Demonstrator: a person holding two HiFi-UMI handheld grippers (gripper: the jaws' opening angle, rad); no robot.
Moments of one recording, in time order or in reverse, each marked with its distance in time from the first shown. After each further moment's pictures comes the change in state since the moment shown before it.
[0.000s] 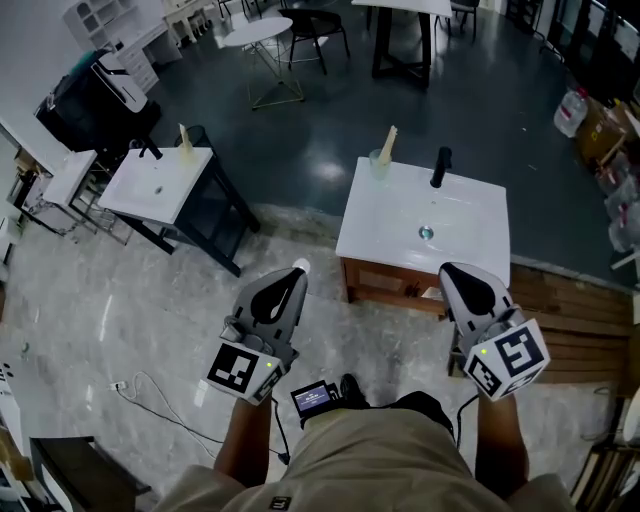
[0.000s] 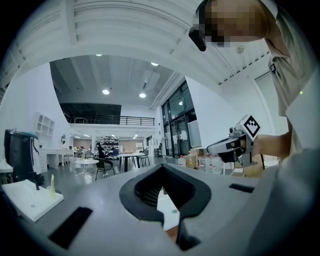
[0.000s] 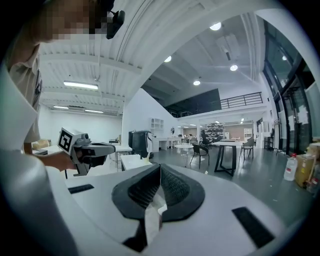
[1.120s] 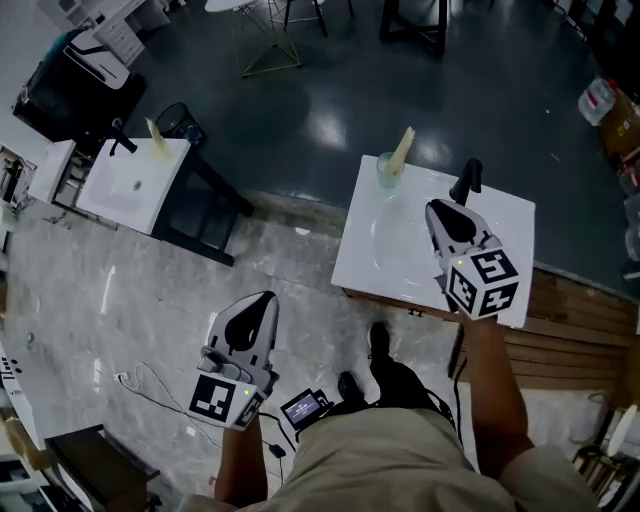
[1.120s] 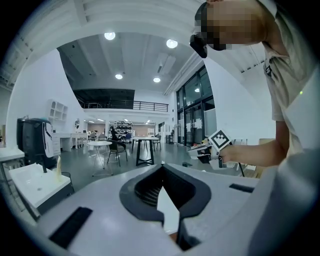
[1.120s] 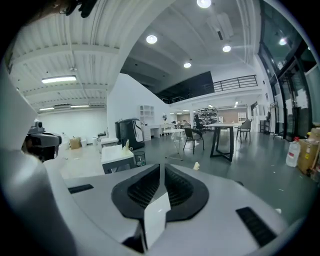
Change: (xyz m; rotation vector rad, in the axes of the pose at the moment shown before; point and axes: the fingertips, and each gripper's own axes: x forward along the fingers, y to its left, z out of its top) left arm 0.121 0.126 -0.080 -0.107 0.175 0.136; right arm 0.270 -0.203 -0.086 0.104 0.164 -0.059
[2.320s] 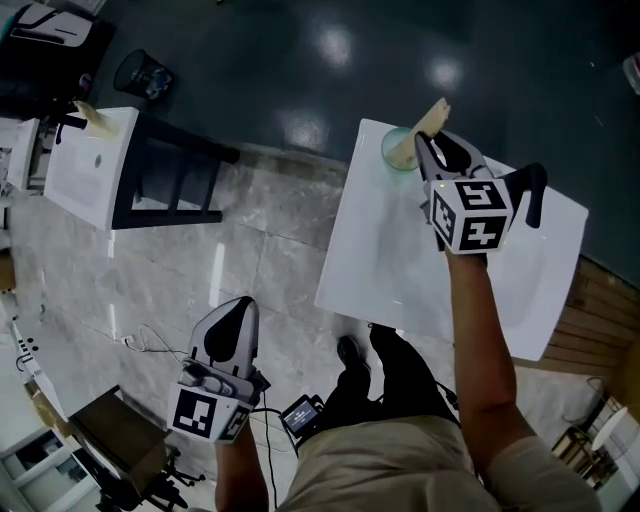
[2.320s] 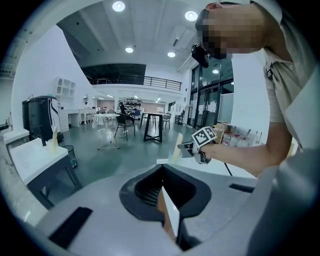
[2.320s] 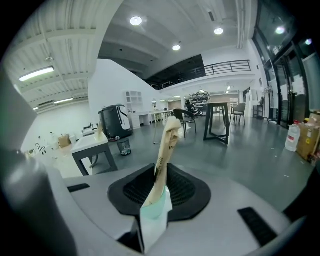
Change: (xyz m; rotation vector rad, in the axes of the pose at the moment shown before) left arm 0.161 0.077 -0.122 -0.117 0.266 0.083; right arm 0.259 -0.144 -0.121 0.081 0.156 -0.079
